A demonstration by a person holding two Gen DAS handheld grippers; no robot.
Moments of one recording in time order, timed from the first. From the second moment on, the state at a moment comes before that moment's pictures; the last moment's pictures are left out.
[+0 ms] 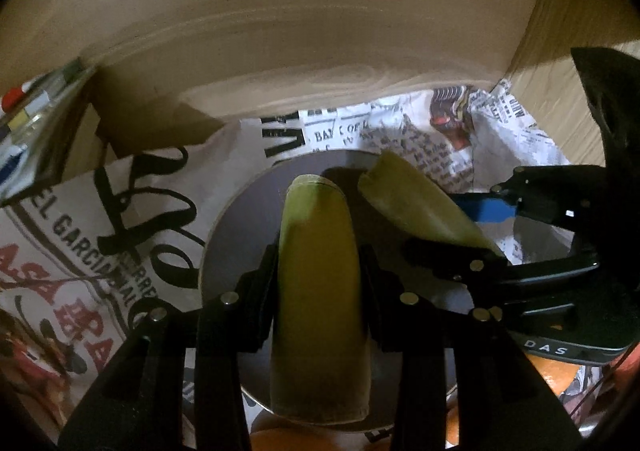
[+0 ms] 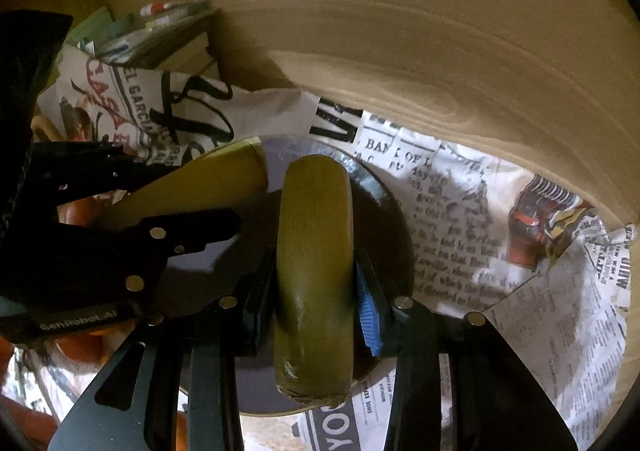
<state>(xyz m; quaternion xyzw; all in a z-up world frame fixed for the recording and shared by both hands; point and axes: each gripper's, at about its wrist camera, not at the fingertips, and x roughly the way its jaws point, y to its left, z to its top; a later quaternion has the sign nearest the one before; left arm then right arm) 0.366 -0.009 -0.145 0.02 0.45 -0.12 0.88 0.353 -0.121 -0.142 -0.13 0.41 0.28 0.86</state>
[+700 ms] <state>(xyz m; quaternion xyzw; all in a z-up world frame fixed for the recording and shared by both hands) 0.351 0.003 -0.119 0.01 0.41 -0.10 0.91 0.323 -0.143 -0.111 -0.10 0.36 0.27 0.89</state>
